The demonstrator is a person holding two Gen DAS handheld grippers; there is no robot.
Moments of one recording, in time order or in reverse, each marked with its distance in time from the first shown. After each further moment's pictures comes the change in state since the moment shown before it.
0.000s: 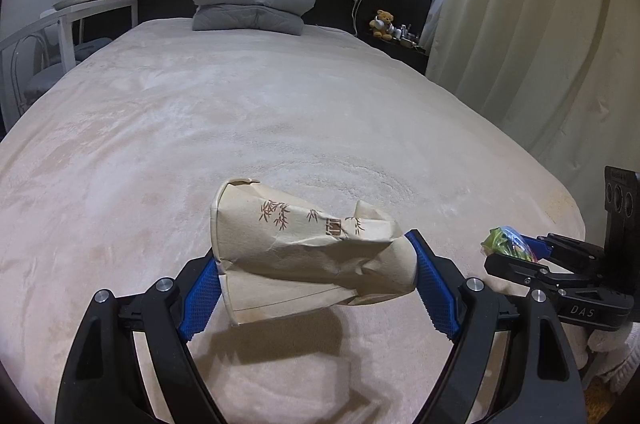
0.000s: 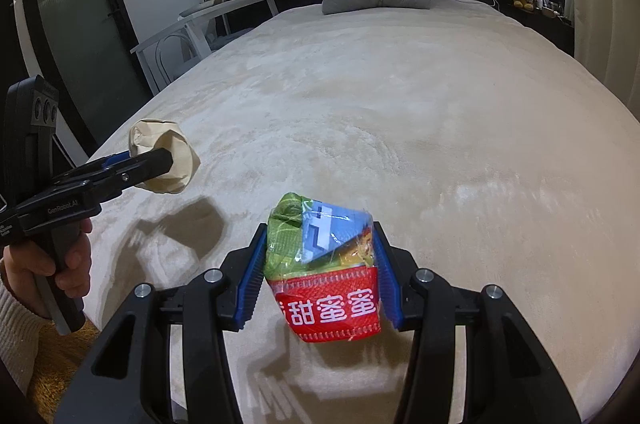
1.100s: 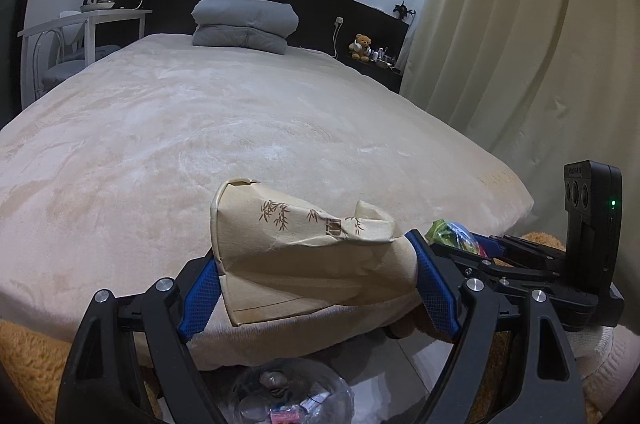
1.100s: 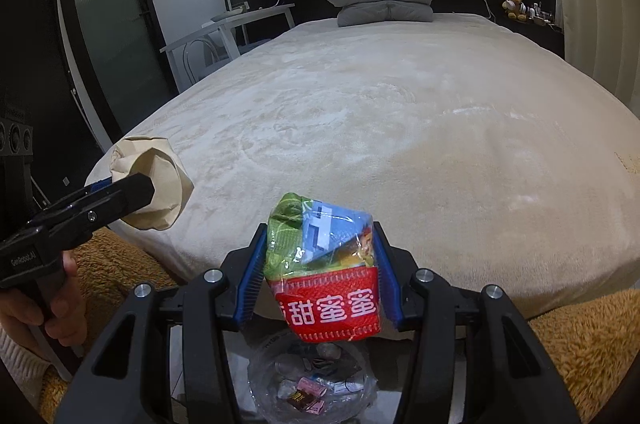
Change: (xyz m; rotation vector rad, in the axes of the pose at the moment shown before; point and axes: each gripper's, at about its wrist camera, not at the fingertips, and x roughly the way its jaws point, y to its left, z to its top) left arm -0.153 -0.079 -0.148 -0.017 -0.106 -0.049; right arm -0.125 0.069 -0.142 -0.004 -0.086 0.037
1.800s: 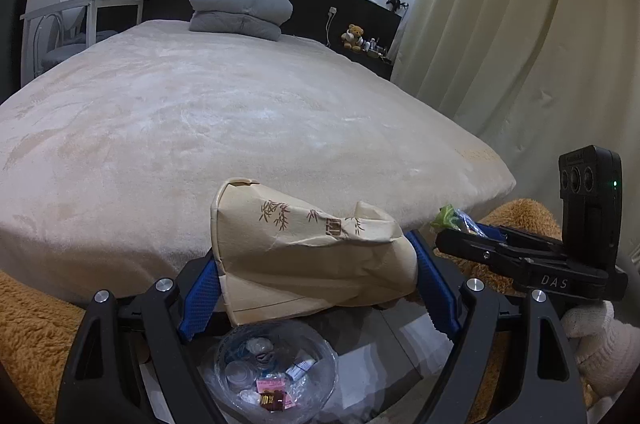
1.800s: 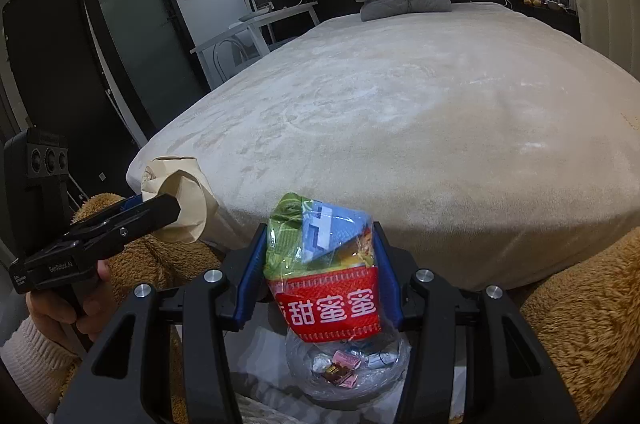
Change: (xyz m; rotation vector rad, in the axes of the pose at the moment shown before) left arm -0.036 -0.013 -0.057 -0.011 0.048 -0.034; right arm -0.037 0.010 -0.048 0.037 0.041 0.121
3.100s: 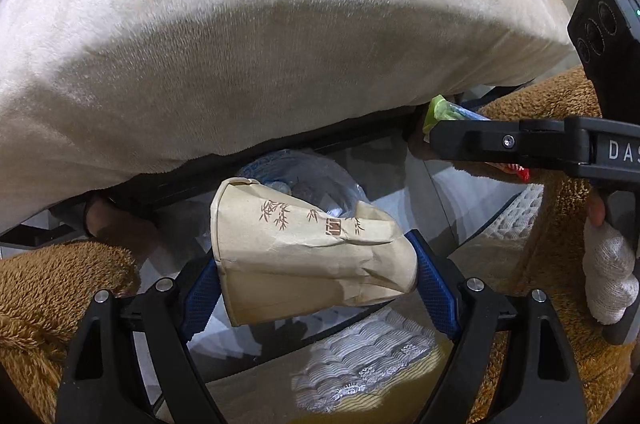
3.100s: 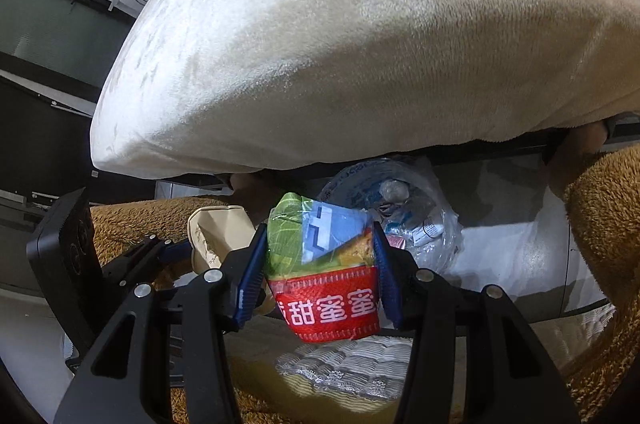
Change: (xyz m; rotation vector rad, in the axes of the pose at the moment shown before) left arm 0.134 0.012 -0.082 0.007 0.686 0.088; right arm 0.132 -0.061 -0.042 0.411 0.537 0.038
